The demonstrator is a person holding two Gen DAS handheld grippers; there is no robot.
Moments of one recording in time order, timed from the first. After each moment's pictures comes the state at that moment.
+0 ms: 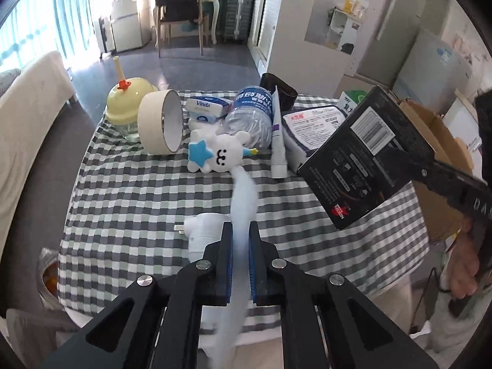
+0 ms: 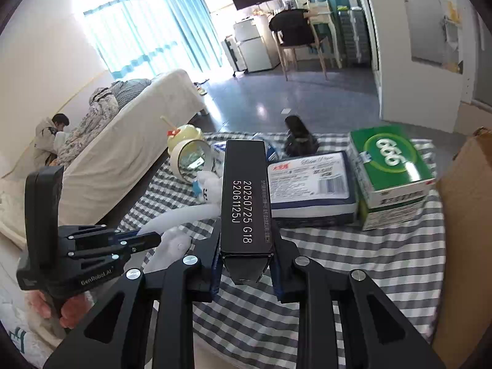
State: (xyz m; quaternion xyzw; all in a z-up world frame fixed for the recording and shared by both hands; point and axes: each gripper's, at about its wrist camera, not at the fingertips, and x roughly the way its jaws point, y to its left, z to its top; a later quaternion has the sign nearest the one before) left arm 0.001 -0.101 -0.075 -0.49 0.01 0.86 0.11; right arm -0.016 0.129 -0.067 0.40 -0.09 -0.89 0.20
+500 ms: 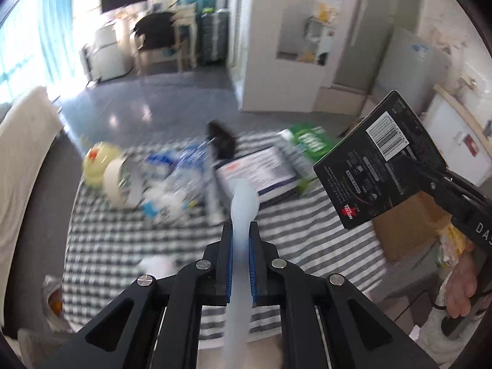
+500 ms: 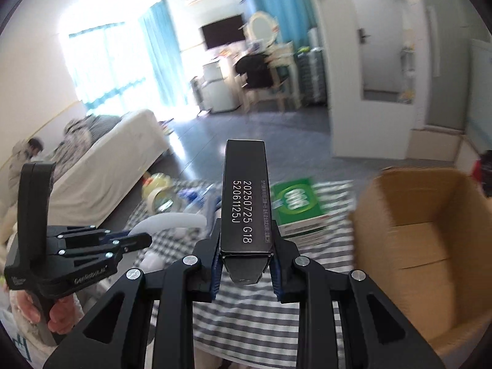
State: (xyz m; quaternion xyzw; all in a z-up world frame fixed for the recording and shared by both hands) left arm 0.012 -0.007 0.006 -0.43 0.05 0.88 0.18; right arm 0.051 0.210 0.024 0.31 -0.08 -0.94 0.08
